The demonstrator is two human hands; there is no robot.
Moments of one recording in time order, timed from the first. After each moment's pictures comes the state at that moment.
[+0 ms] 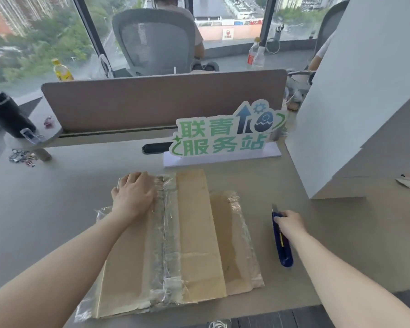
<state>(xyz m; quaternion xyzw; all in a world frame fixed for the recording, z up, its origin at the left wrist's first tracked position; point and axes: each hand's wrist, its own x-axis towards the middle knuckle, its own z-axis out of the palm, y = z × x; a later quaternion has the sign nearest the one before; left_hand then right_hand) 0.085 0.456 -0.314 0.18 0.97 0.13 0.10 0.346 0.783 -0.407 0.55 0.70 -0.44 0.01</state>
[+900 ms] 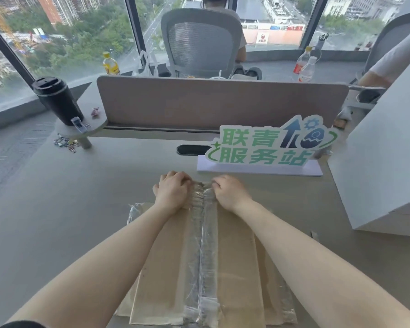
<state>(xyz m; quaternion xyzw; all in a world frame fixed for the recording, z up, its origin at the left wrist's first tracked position) 0.059 0.465 -0.314 0.12 0.94 0.29 0.13 0.128 0.630 -0.321 0.13 0.95 -0.26 0.07</state>
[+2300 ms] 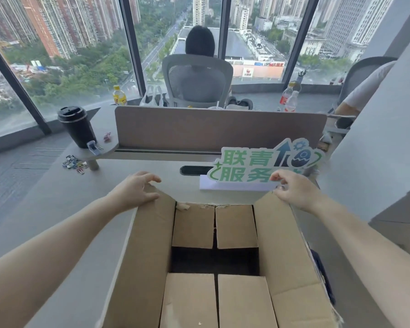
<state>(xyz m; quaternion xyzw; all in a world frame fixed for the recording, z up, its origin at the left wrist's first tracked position) 0.003 0.339 -0.240 0.31 0.92 0.20 0.13 0.208 0.734 -0.231 0.18 0.96 -0.23 -0.01</state>
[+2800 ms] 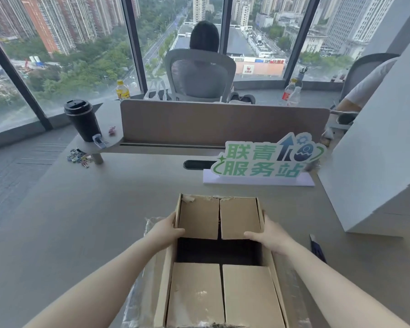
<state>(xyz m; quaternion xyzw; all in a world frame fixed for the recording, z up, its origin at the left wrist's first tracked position) 0.109 0.357 -0.313 0.13 0.89 0.29 0.33 0.251 0.644 -0.335 0.33 0.86 -0.36 0.16</state>
